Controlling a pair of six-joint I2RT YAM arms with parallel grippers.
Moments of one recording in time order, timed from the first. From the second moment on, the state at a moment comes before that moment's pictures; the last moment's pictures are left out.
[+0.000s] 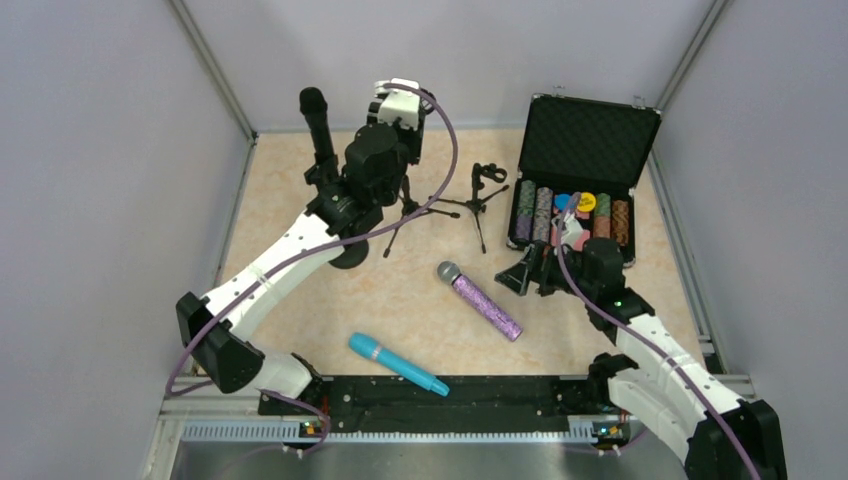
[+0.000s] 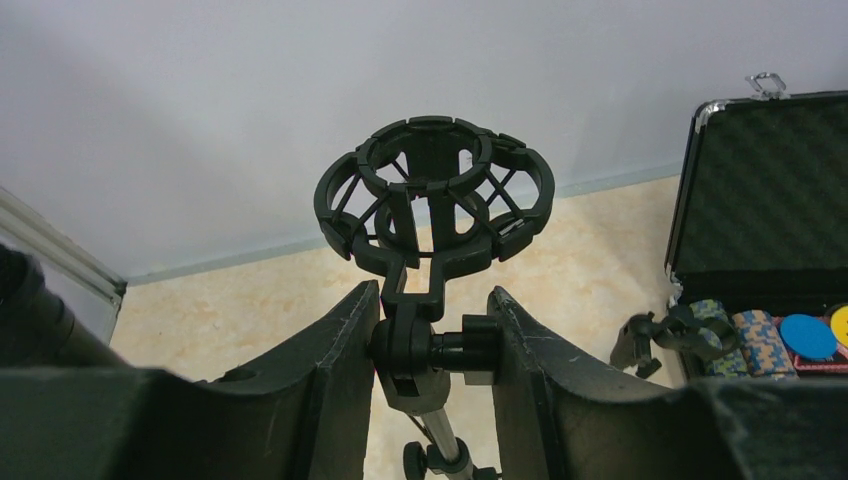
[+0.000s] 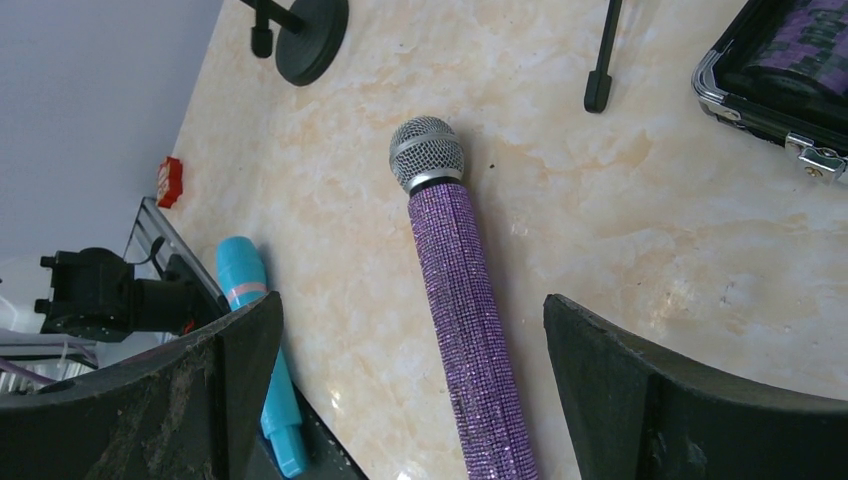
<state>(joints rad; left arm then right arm) -0.72 1.45 1.49 -0.04 -0.56 0.09 0.30 0.80 0.39 0.00 -0.53 0.51</state>
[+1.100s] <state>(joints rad) -0.78 1.20 1.27 -0.20 -0.52 -0.08 0.84 1.37 0.60 -0.16 0.07 0.33</state>
